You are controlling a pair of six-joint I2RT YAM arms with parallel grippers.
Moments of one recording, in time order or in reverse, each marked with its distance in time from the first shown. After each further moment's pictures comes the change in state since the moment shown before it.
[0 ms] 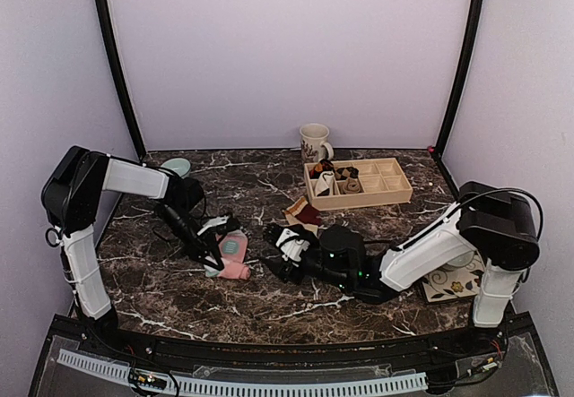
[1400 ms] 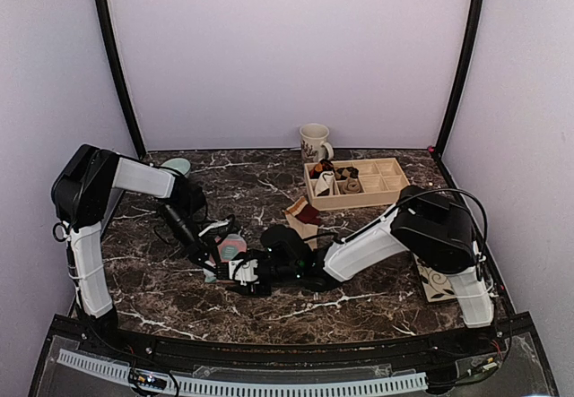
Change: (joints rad) left arm 0.004 0.092 0.064 -0.147 0.056 -0.006; right arm -0.010 0.364 0.462 -0.380 -0.517 -0.335
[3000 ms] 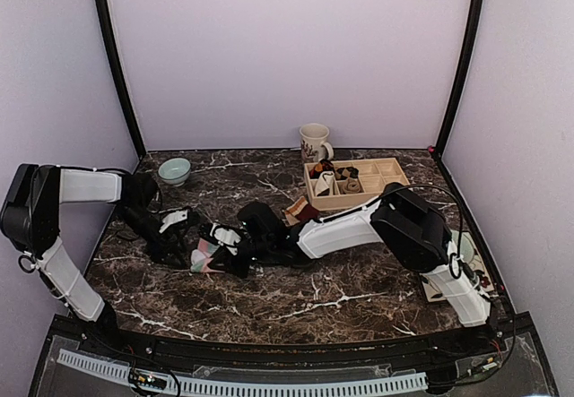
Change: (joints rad) left arm 0.259 -0.377 -0.262 0.177 -0.191 0.079; right arm -0.059 0.179 0.393 -0.299 -0.121 0.479
